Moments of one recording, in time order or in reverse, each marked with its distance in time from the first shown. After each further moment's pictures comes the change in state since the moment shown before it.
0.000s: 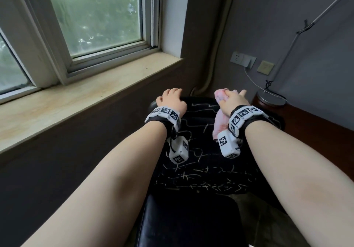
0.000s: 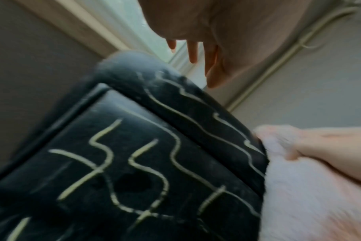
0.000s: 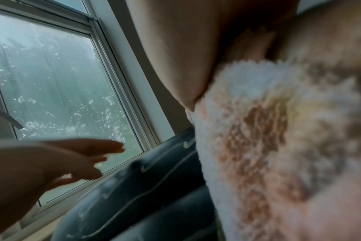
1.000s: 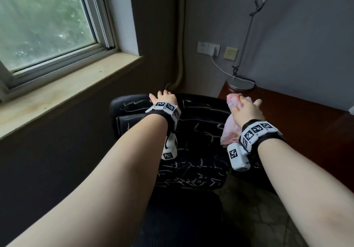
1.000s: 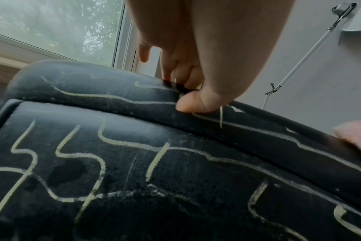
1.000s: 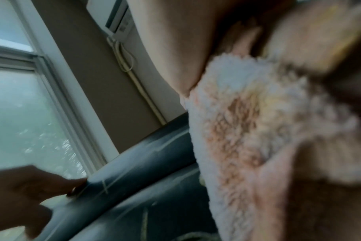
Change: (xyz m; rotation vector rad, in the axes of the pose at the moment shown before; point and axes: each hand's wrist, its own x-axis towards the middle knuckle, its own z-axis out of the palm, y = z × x) left_hand 0.018 0.143 0.097 0.546 -0.137 0.021; right_hand -0.012 0.213 -0.024 0.221 0.135 0.270
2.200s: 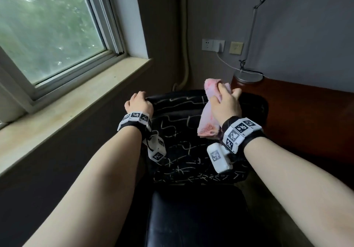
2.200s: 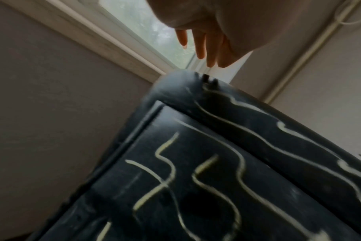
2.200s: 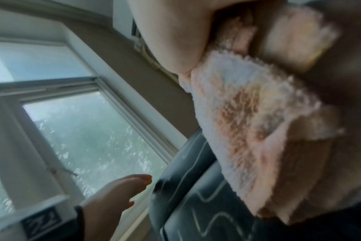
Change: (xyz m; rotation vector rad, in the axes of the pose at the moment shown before) left_hand -0.009 -0.156 0.006 -0.484 0.245 -0.132; right_hand -0.084 -0.111 0.043 0.377 0.087 -0.137
